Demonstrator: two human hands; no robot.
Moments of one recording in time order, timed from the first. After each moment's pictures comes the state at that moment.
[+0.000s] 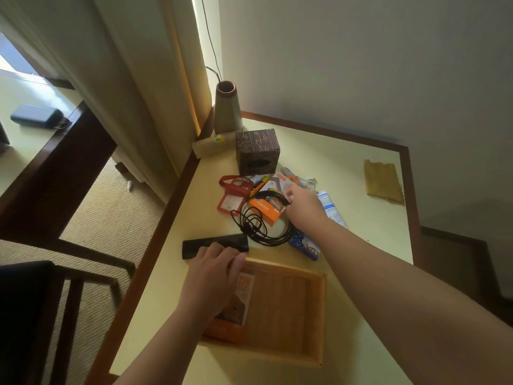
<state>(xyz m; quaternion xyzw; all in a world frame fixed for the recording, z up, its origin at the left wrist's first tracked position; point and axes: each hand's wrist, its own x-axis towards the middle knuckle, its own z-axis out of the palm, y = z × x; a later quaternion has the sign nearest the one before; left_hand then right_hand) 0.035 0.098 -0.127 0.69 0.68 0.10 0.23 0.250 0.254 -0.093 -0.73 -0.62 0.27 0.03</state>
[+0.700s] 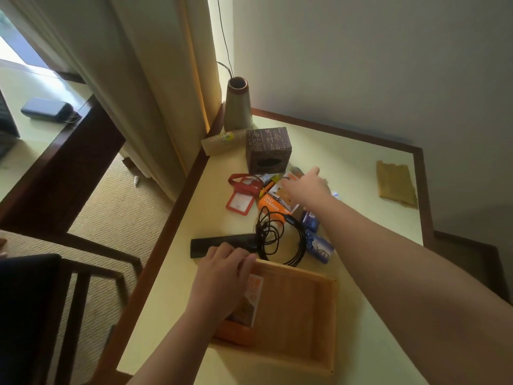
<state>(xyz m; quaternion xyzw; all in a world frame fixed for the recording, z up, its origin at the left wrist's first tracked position) 0.033 0.096 -0.128 0.71 0.66 0.13 0.20 0.229 0.304 -0.096 -0.81 -0.51 0.29 0.04</state>
